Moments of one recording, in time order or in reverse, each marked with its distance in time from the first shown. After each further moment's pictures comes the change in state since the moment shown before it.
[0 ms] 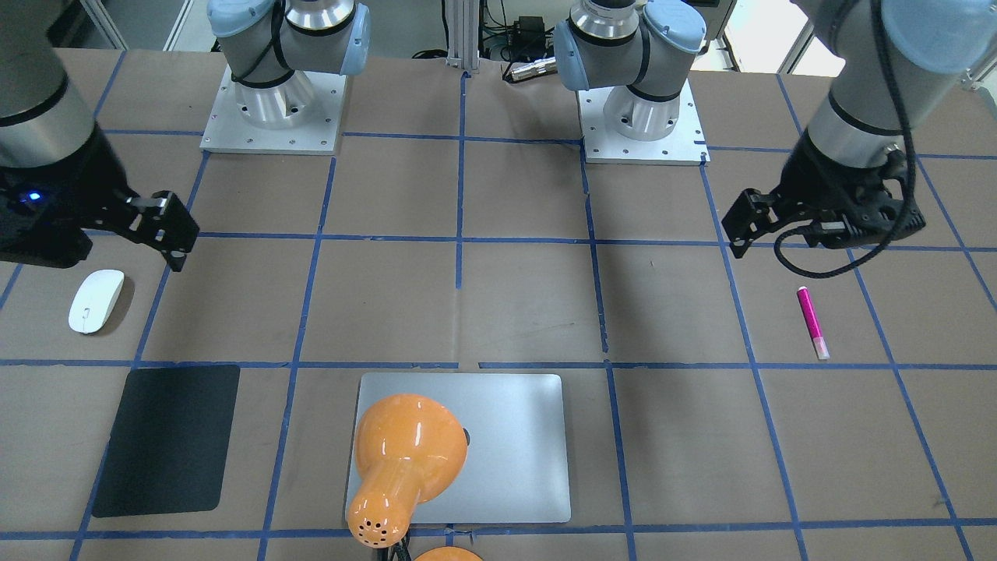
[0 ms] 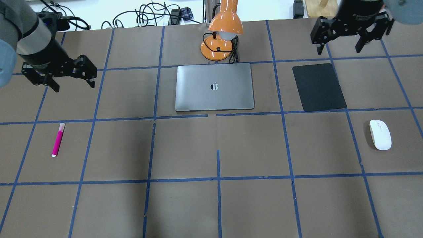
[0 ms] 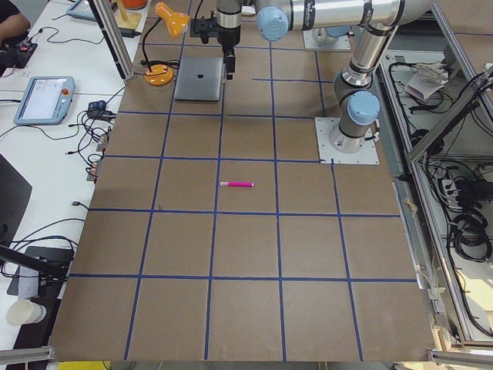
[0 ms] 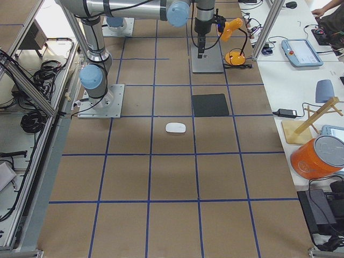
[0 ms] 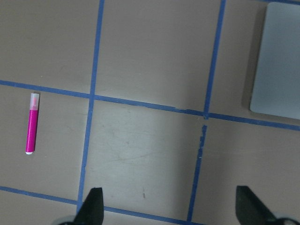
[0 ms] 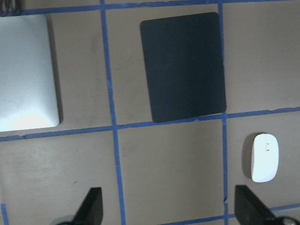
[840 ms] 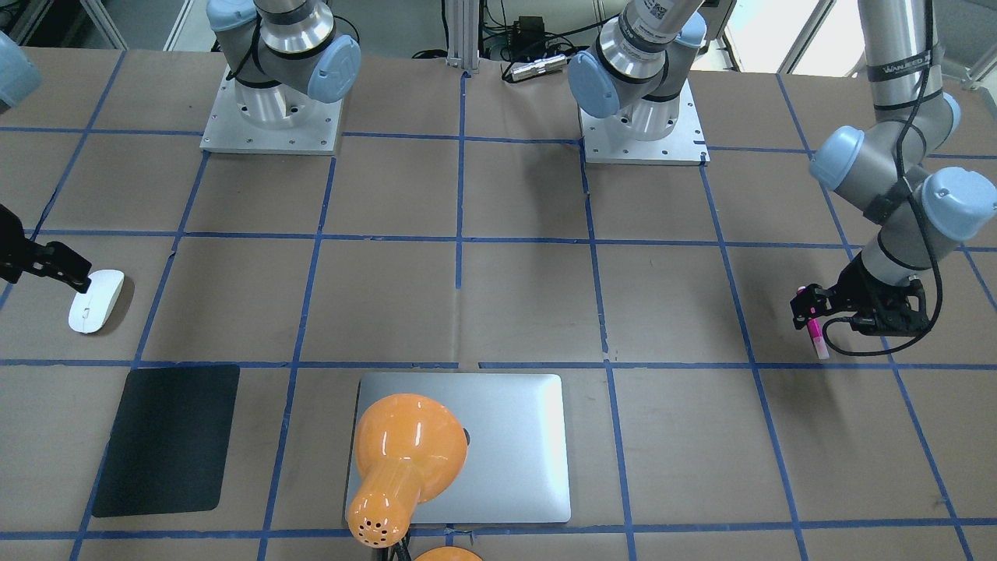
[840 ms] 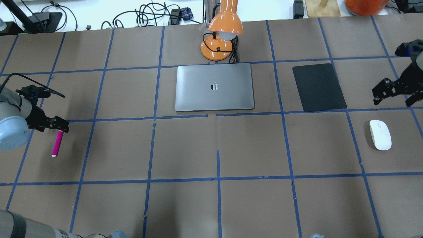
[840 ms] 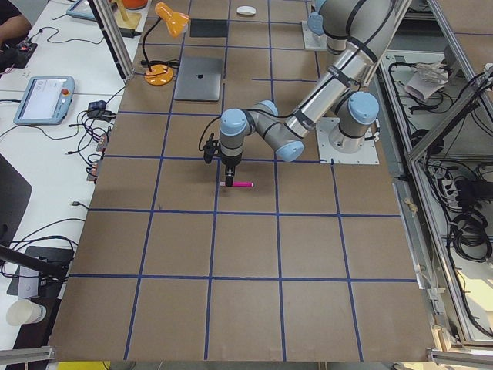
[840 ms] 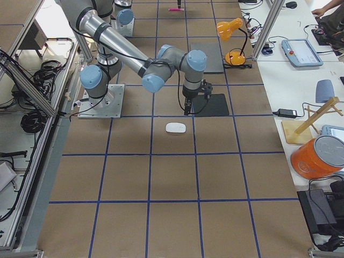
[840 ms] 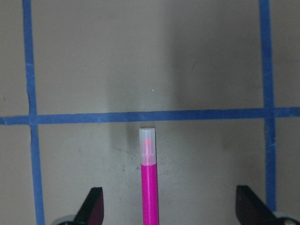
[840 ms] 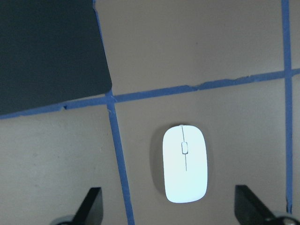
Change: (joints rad) left arm 0.379 -0.320 -0.340 0.703 -0.064 0.546; right arm -0.397 0.014 0.481 -0.433 0.029 -0.381
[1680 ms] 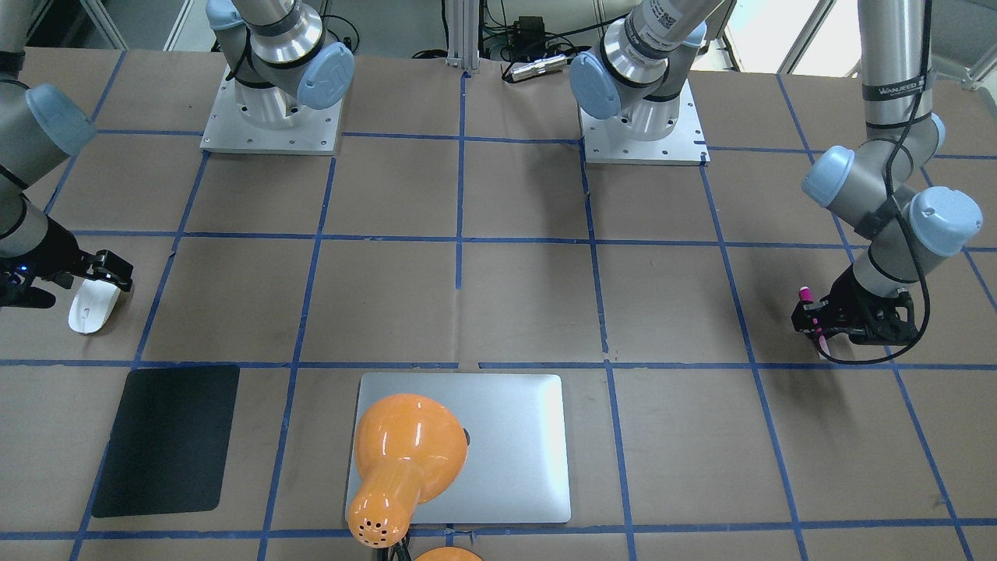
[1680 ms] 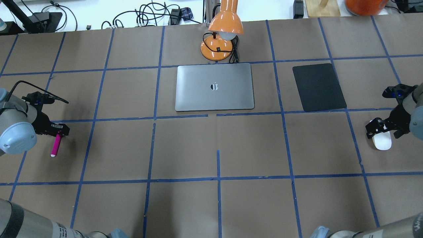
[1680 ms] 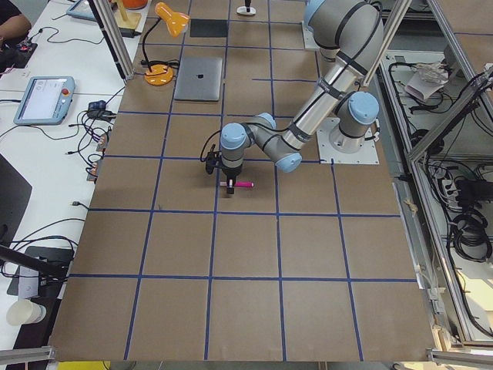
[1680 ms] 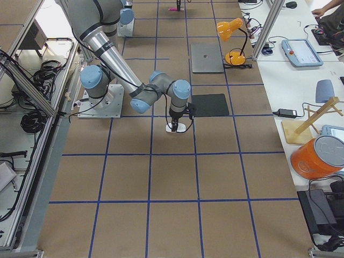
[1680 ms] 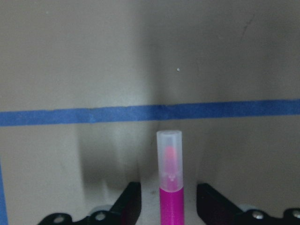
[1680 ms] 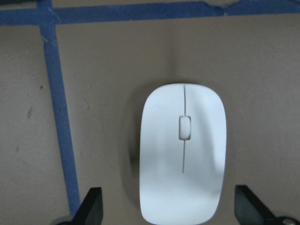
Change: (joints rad) left arm 0.011 -0.041 -0.013 0.054 0.002 0.003; right arm -0.093 0.100 0.168 -0.236 -0.004 -0.176
